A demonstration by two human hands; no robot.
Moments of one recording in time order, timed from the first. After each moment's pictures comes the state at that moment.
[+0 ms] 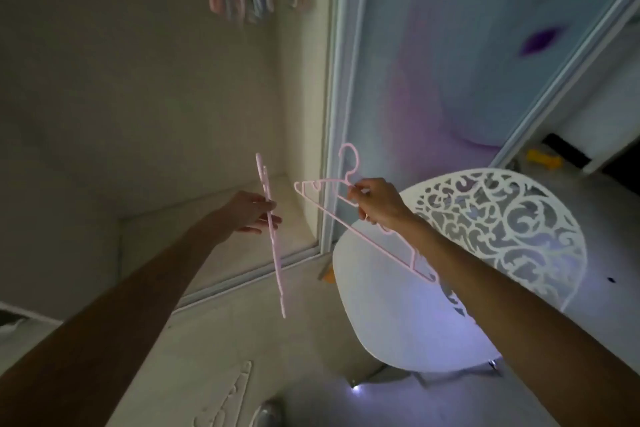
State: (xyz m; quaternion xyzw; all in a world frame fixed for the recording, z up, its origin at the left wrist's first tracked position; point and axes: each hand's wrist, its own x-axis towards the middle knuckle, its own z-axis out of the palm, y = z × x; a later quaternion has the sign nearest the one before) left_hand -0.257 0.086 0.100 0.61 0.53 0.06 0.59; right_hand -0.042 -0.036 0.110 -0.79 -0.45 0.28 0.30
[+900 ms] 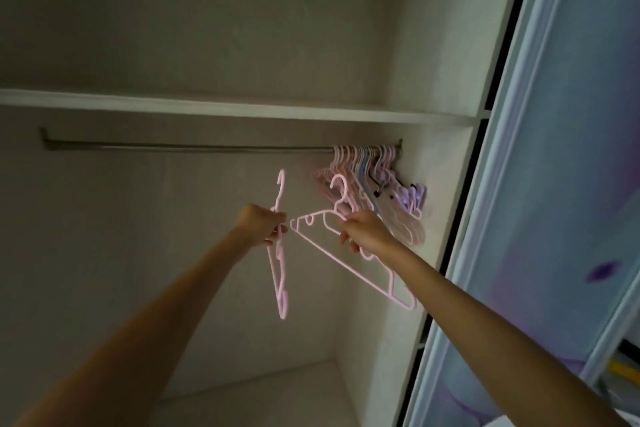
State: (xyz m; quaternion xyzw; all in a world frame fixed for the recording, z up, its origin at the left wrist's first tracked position) left_hand -0.414 0.298 0.390 0.63 0.51 0.34 0.48; right_hand -0.232 0.221 0.385 -0.73 -0.50 0.22 0.41
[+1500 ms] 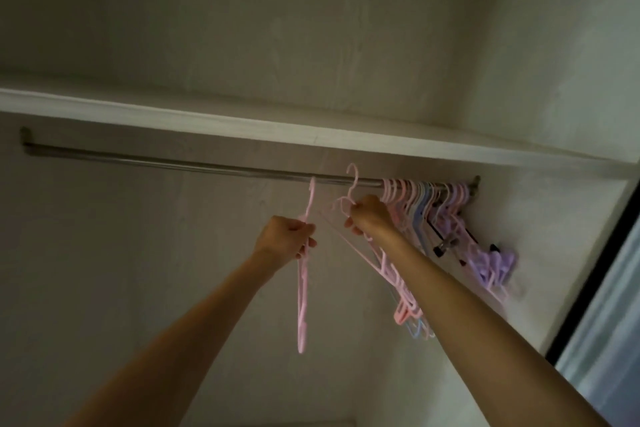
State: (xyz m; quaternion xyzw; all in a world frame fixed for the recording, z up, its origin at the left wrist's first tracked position) left_hand -0.353 0.440 0.383 0.62 0.50 0.42 0.43; right_hand -0.185 0.463 0.409 -0.76 -0.53 0.15 0.35
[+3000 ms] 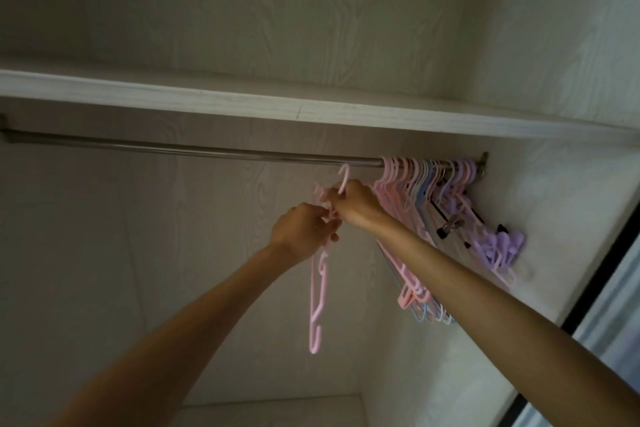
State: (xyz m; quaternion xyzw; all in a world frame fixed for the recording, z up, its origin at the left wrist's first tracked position) left_hand -0.325 0.430 0.380 0.79 0.48 0.30 0.23; right_hand -0.207 0.439 0.414 -0.69 -0.64 0.14 0.31
